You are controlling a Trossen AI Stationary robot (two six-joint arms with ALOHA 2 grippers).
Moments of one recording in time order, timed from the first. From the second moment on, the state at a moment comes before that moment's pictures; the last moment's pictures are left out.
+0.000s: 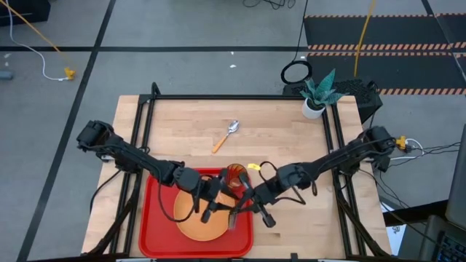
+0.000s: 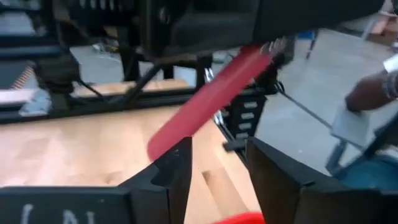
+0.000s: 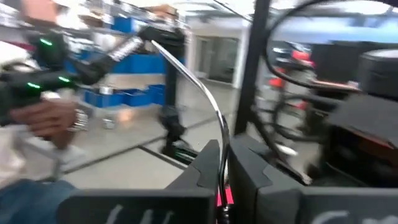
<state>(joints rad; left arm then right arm) -0.39 1.57 0.94 0.47 0.01 -0.08 0.36 1.62 1.01 0.73 -0.22 -0.06</state>
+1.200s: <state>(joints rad) -0.40 1.68 0.94 0.82 -0.54 0.07 0.49 1.55 0.86 1.03 0.56 -0.33</state>
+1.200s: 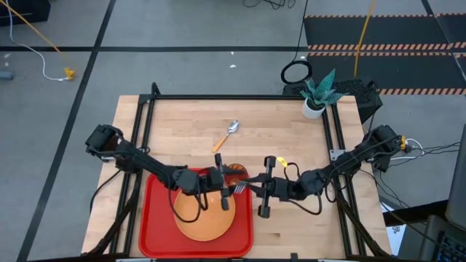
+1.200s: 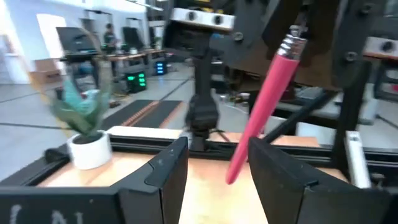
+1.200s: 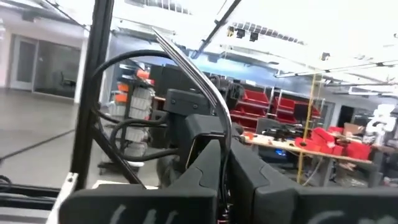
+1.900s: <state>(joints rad) -0.36 1.68 0.94 0.82 -0.26 0.09 0.46 1.55 0.86 1.02 0.42 -0.20</state>
